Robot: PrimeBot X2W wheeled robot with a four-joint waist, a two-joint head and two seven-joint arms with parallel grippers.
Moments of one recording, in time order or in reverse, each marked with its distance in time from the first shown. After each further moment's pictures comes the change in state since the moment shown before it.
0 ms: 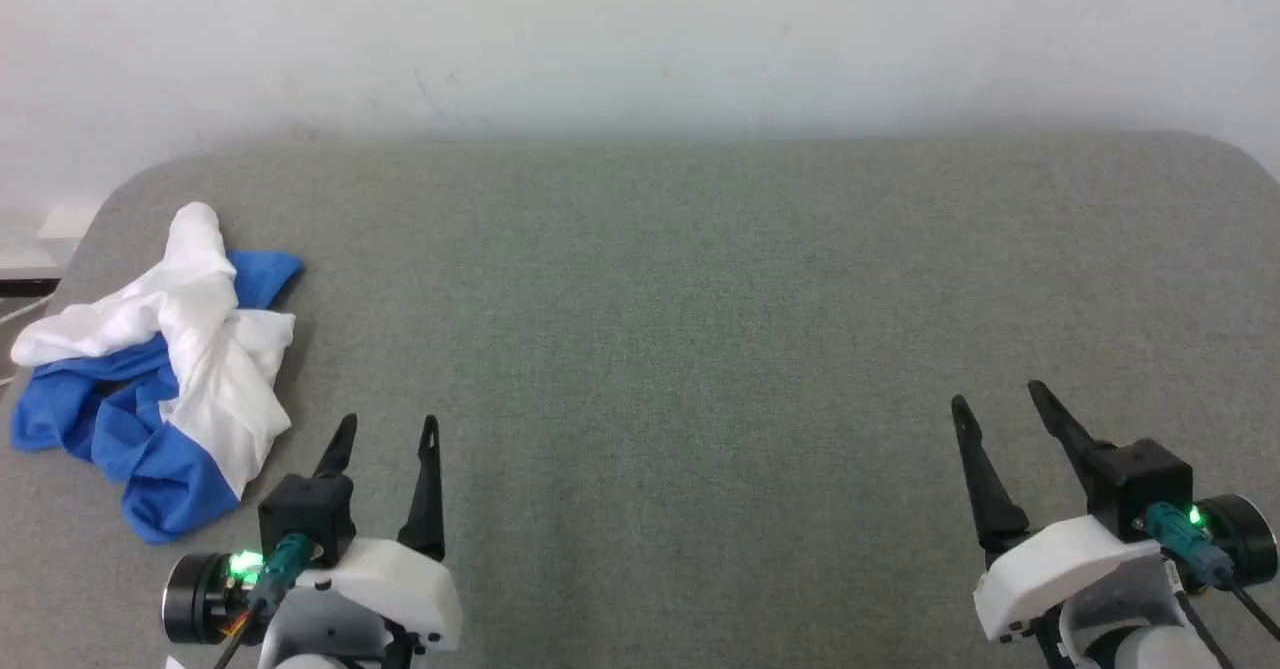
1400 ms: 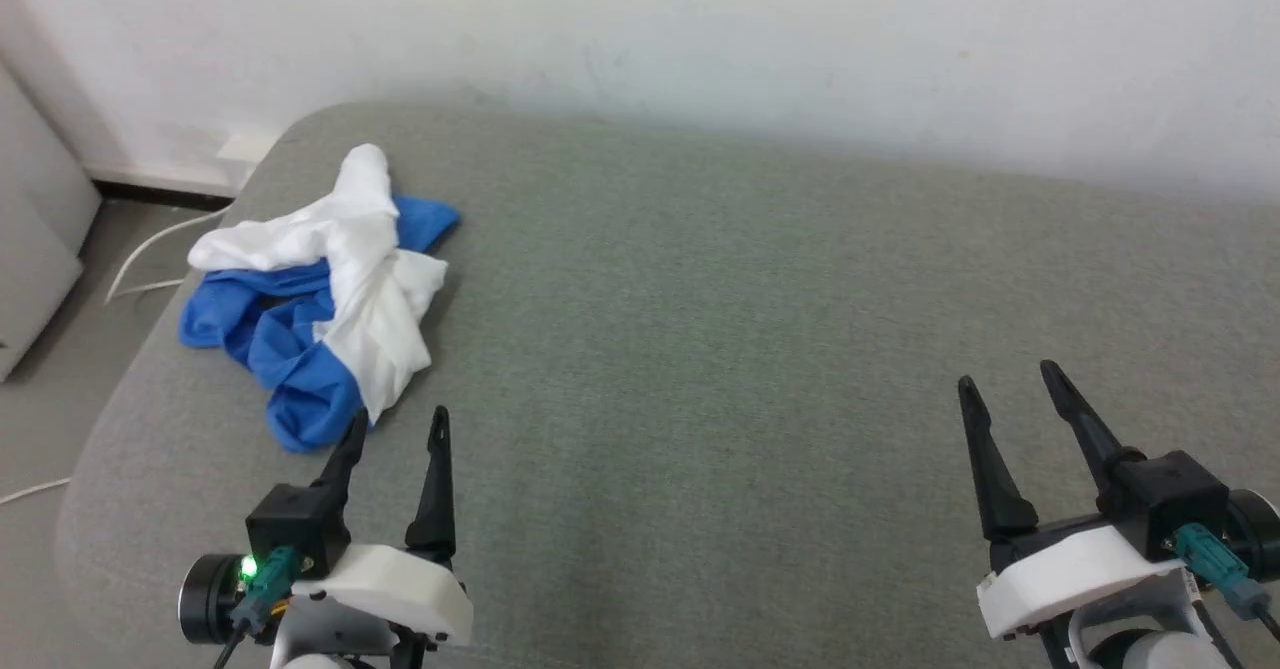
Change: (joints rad) left arm -0.003 0.000 -0.025 0.018 -0.101 -0.002 -0.081; right arm 0.021 0.000 0.007 -0.063 0.031 0.000 -0.082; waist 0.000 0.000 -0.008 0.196
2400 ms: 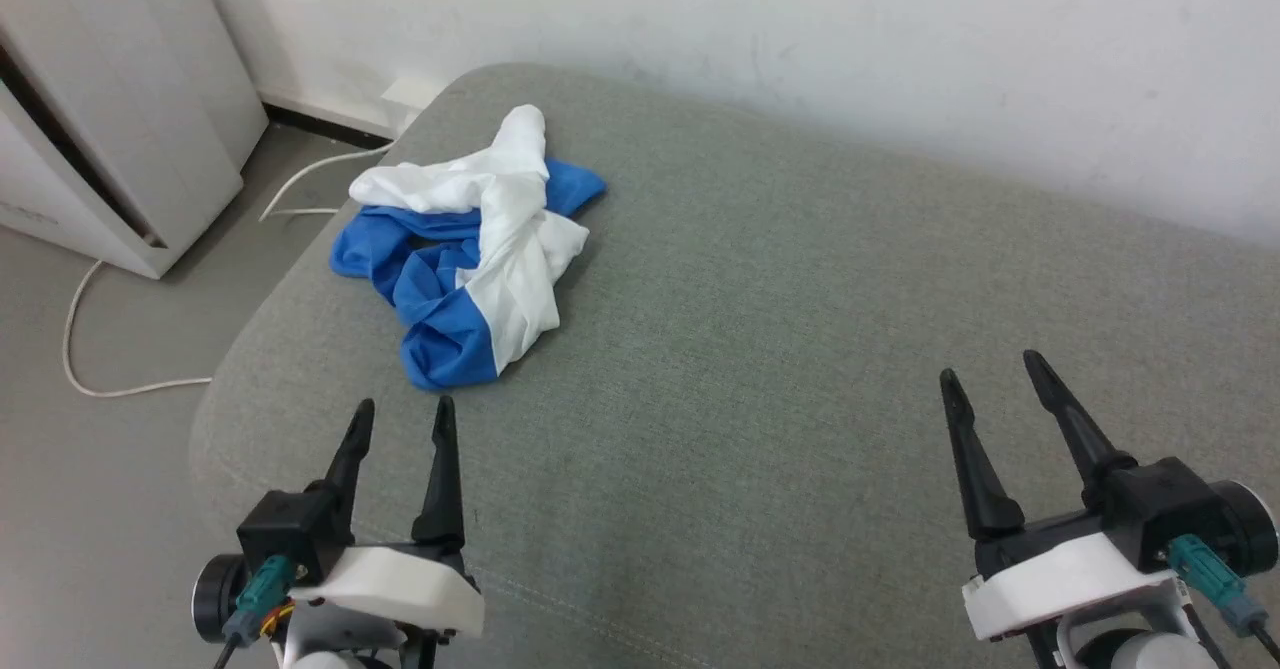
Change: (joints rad) left arm -0.002 0.000 -0.031 -0.001 -0.078 0.021 -0.063; right arm 0.004 0.000 0.036 -0.030 0.001 0.000 -0.034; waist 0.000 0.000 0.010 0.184
